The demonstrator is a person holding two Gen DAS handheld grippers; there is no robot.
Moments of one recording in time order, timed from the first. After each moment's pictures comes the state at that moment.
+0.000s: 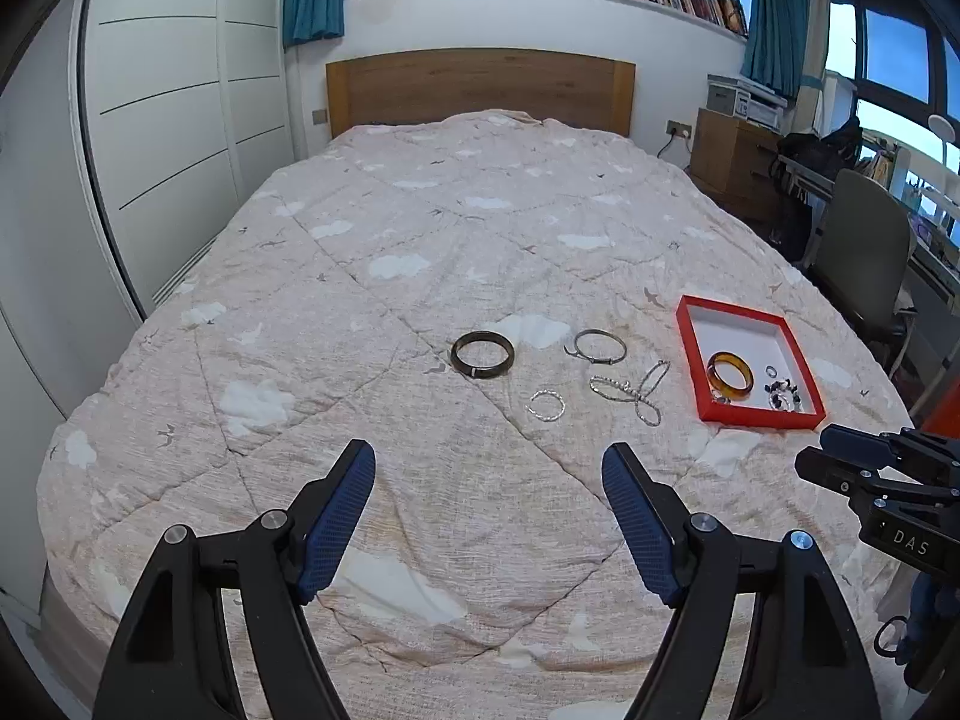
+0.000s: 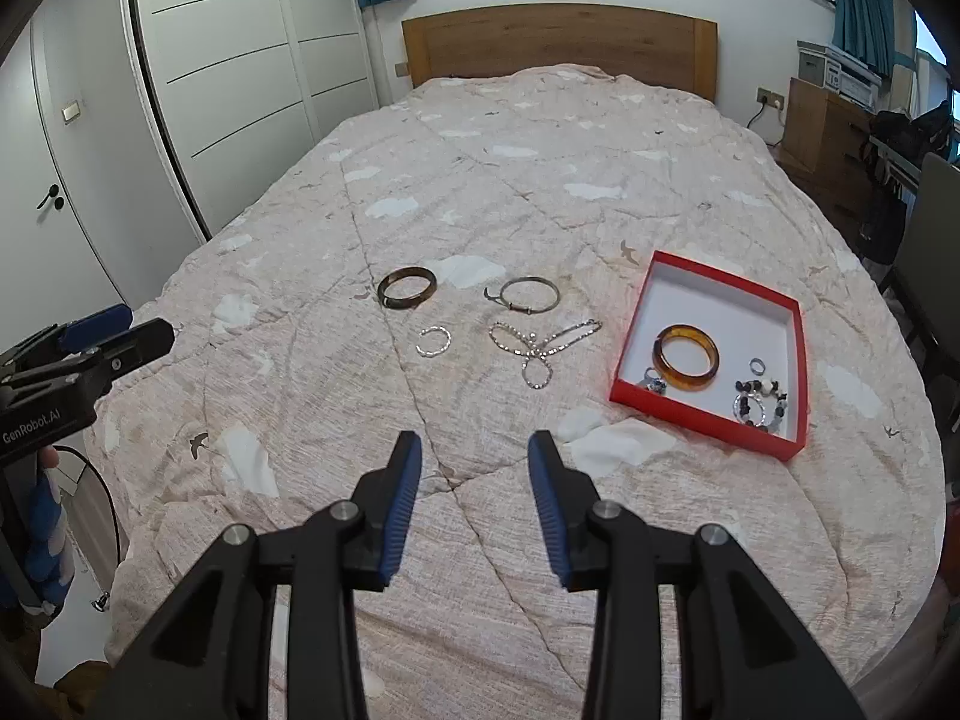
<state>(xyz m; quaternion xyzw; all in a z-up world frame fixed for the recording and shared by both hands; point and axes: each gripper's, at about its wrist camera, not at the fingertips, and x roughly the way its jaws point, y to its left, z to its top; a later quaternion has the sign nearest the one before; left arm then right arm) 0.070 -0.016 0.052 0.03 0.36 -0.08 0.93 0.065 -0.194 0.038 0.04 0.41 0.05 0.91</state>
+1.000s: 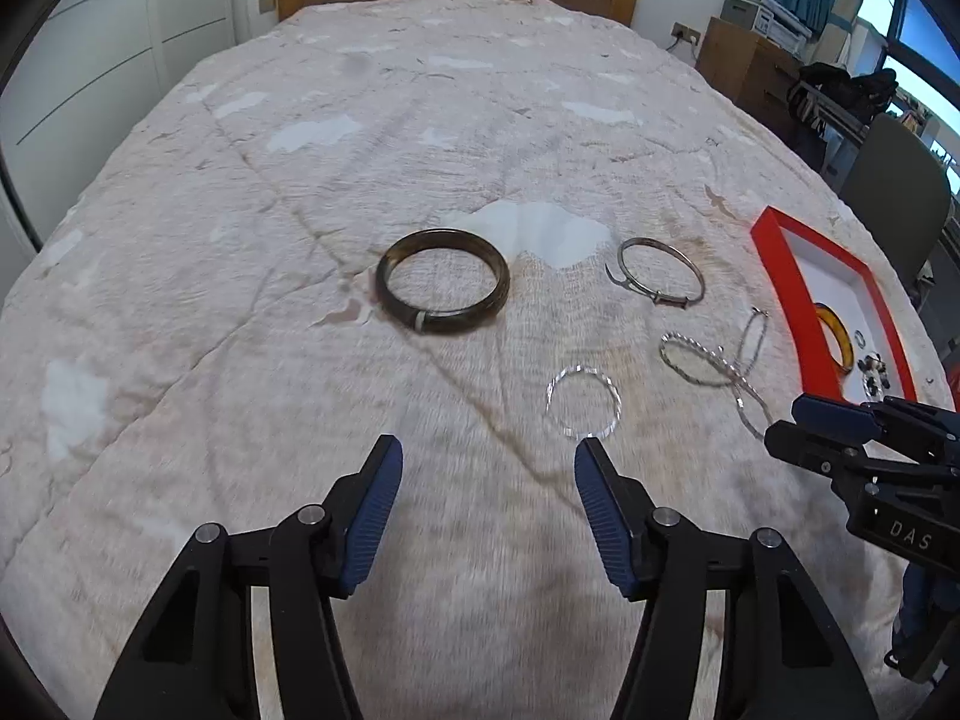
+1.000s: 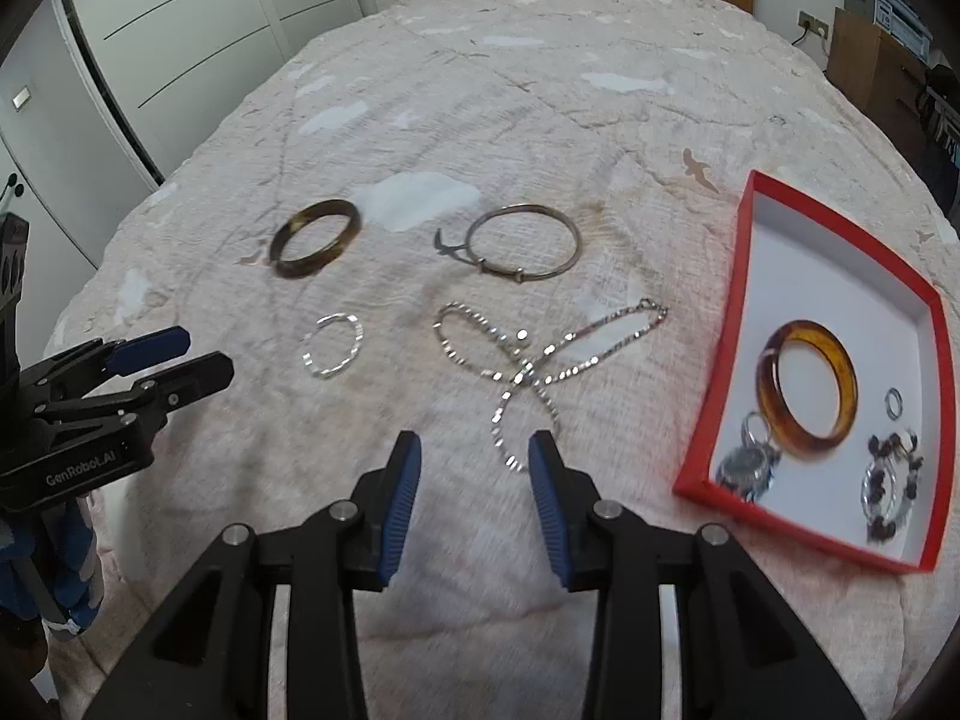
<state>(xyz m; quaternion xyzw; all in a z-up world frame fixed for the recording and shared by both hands) 0.252 -0.040 -0.093 0.02 0.48 -0.12 0.87 0.238 -0.216 -0.093 0.05 0.51 0.07 0.86</state>
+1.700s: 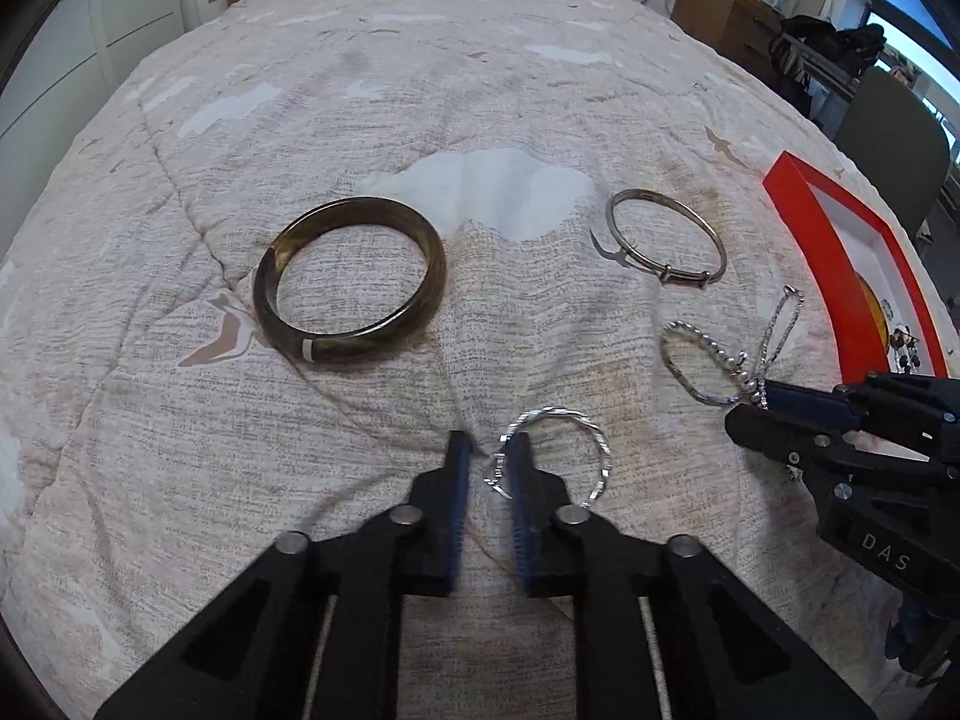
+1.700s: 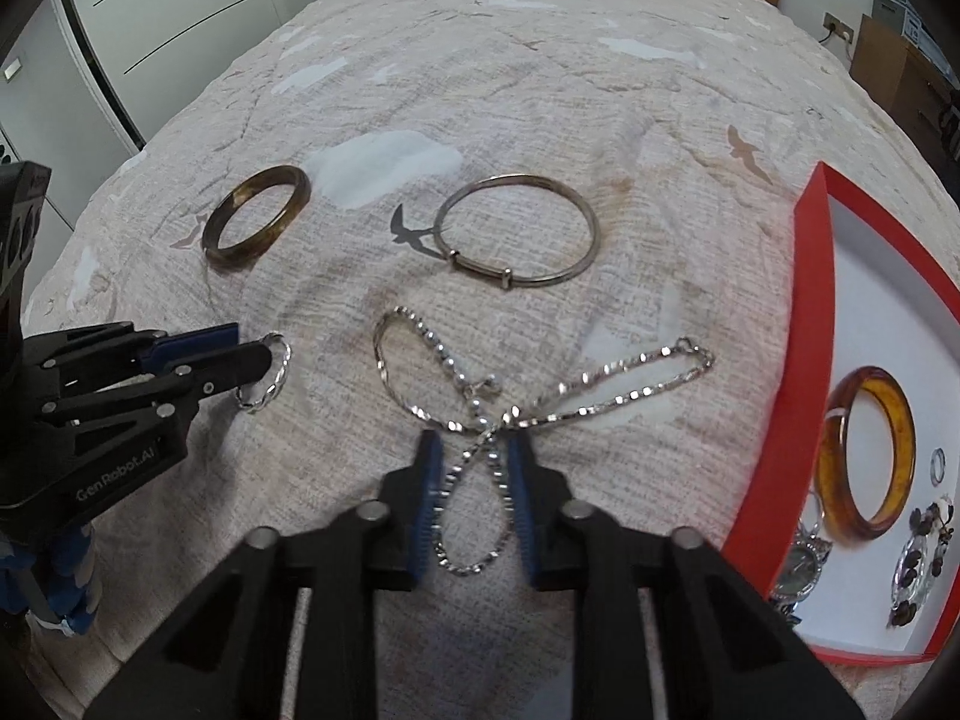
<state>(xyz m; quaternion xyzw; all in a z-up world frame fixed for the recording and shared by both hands) 0.292 -0.070 -0.134 0.05 0.51 -0.16 0.84 0.280 -0.214 -0.135 0.02 0.53 0.08 0.84</state>
